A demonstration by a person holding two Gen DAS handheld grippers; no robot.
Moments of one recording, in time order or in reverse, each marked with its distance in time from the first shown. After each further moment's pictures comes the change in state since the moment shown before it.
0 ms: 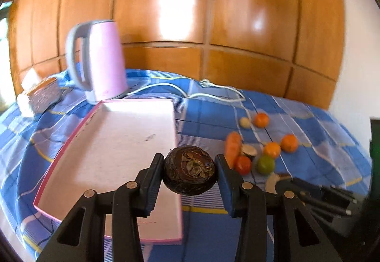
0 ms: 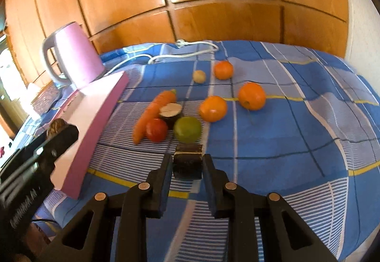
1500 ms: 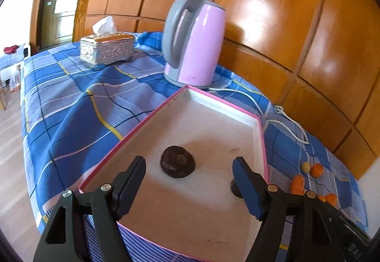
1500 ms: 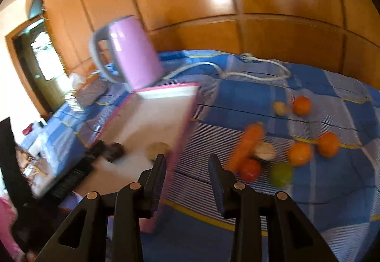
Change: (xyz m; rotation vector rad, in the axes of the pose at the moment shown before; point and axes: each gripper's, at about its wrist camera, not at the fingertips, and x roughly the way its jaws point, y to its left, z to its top) left arm 0.006 0.099 -0.002 -0.392 0.013 0.239; right arm 0.013 0.064 0.037 -0.102 0.014 0.173
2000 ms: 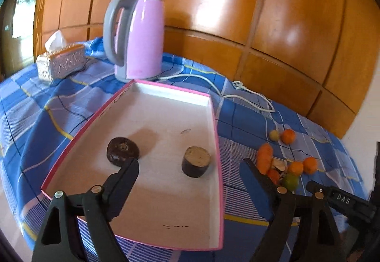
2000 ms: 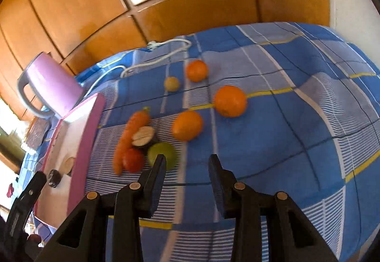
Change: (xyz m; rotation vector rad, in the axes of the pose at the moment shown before) left arm -0.008 -0.051 -0.016 0.216 0.041 -0.169; right arm -0.010 -0.112 -0.021 0.351 0.039 -0.191
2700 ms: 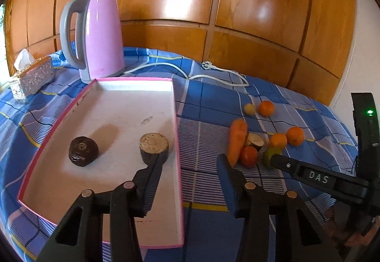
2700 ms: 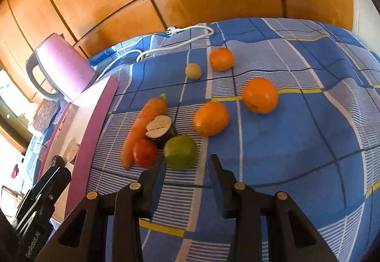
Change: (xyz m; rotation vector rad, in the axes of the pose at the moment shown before) left arm 0.017 -0.038 -0.014 0.155 0.083 -0.097; right arm 0.024 0.023 0.001 -0.113 0.057 0.084
